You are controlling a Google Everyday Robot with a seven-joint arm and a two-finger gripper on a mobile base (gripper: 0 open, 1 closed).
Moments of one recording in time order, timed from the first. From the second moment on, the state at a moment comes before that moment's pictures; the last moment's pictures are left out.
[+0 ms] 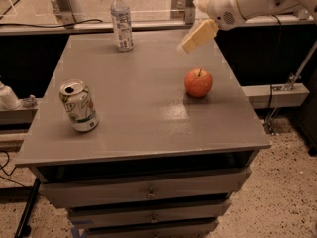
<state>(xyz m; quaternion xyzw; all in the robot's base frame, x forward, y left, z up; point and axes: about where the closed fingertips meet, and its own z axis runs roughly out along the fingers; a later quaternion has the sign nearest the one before) 0.693 -0.091 0.983 -0.55 0.68 0.14 0.46</state>
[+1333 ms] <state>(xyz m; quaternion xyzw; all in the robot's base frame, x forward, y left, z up) 0.797 -0.052 0.964 -0.45 0.65 0.21 0.57</state>
